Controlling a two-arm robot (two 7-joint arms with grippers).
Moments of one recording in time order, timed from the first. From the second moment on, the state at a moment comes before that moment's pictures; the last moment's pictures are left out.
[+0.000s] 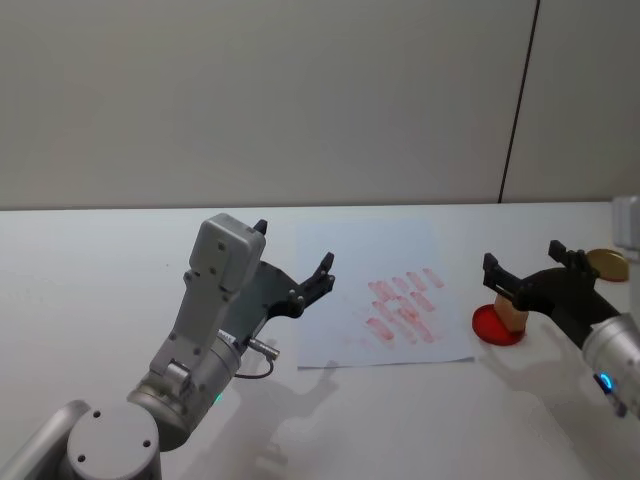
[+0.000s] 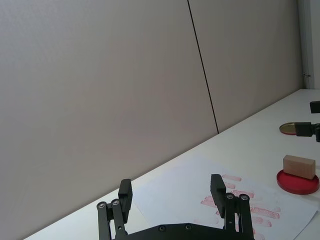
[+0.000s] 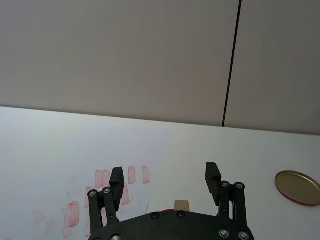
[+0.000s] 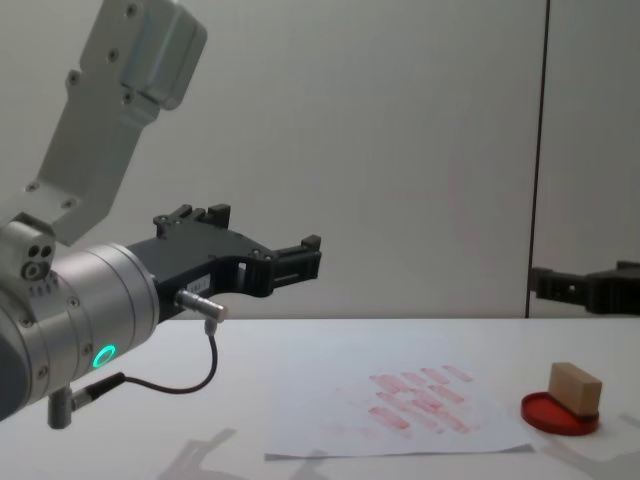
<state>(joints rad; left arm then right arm) -0.24 0.38 0.45 -1.63 -0.20 0.01 -0.01 0.17 0.26 -0.21 -1.59 0.30 0.22 0.08</state>
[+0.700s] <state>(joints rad) -0.24 0.38 0.45 -1.63 -0.20 0.01 -0.01 0.28 0.20 -0.22 -1.47 0.32 0.39 0.02</state>
